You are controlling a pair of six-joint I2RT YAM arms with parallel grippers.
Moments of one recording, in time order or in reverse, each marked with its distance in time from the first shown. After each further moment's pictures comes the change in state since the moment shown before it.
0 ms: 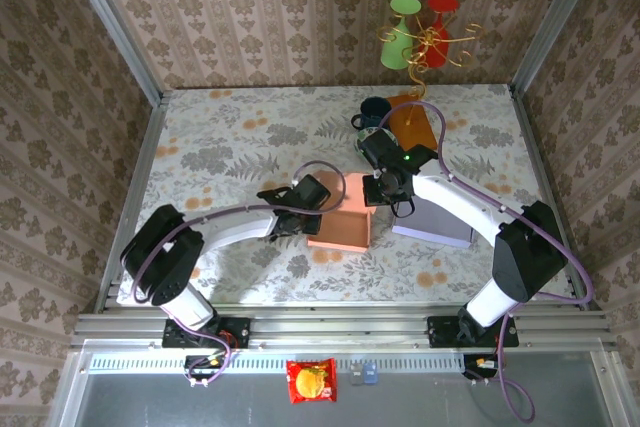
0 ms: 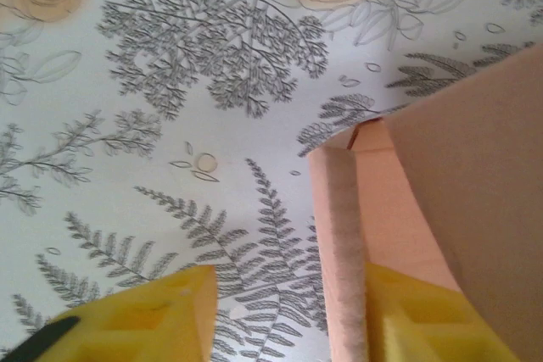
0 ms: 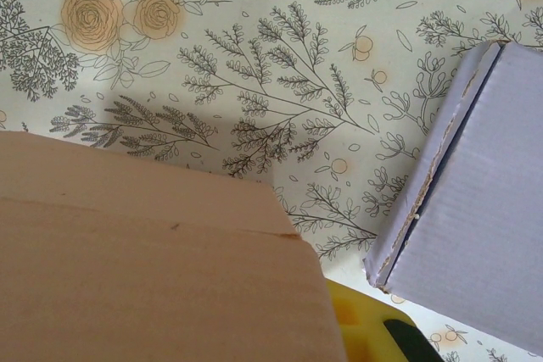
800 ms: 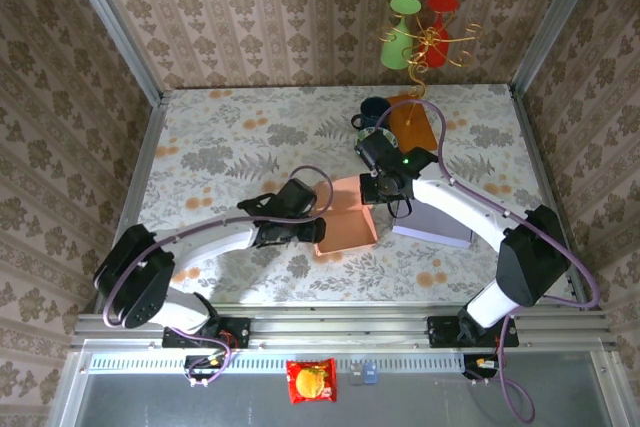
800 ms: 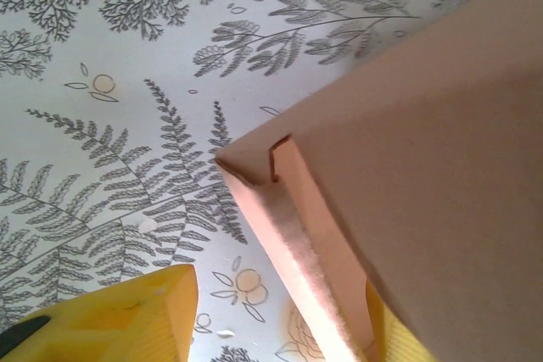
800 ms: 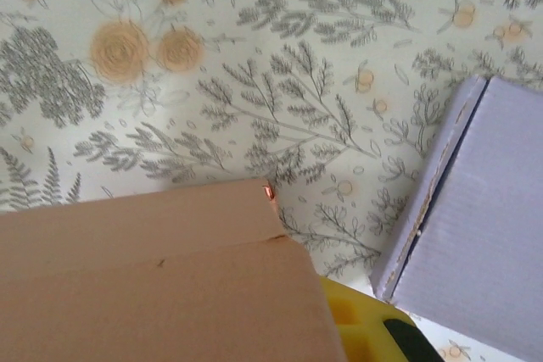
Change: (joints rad) left arm 0.011 -0.185 -0.114 0.050 0.224 -0.030; right arm 0.042 -0.032 0.000 0.045 0.075 0.025
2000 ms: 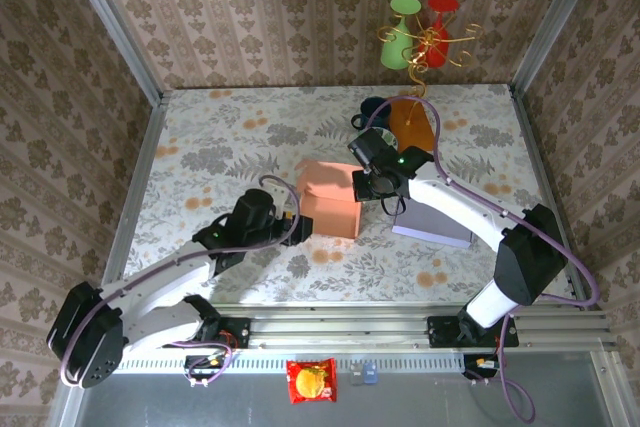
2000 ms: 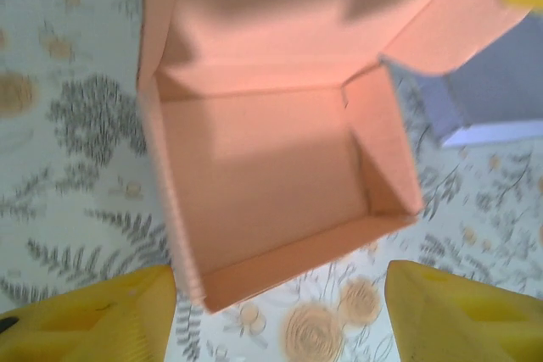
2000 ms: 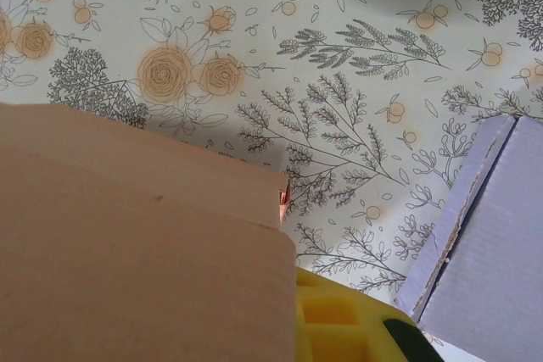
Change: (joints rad) left arm 0.099 -0.376 -0.264 0.296 0.069 0.172; right arm 0.025 0.021 0.040 0.017 0.006 -0.009
